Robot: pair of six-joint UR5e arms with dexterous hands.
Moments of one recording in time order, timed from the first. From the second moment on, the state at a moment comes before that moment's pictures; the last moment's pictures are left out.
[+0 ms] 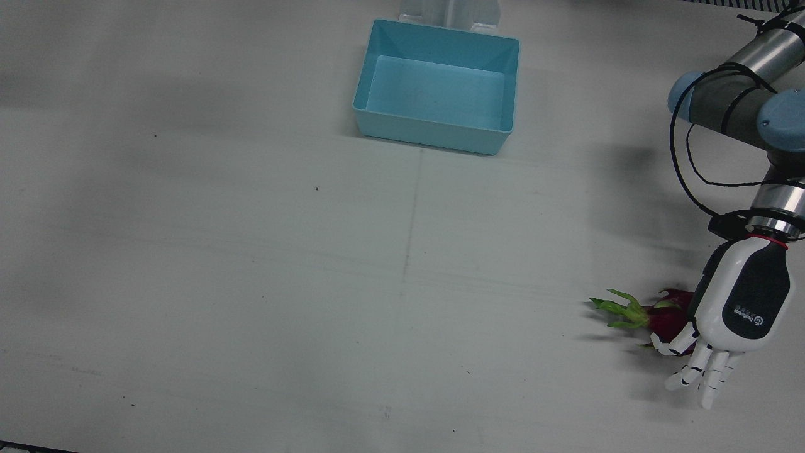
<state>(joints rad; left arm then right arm) -0.83 -1.78 -1.69 0.33 1.28 1.41 1.51 -1.65 1.62 -3.27 -1.57 0.14</state>
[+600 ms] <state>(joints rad) -0.78 -1.79 -1.67 0.34 1.28 1.41 1.51 -1.65 1.62 -3.27 -1.57 0.14</state>
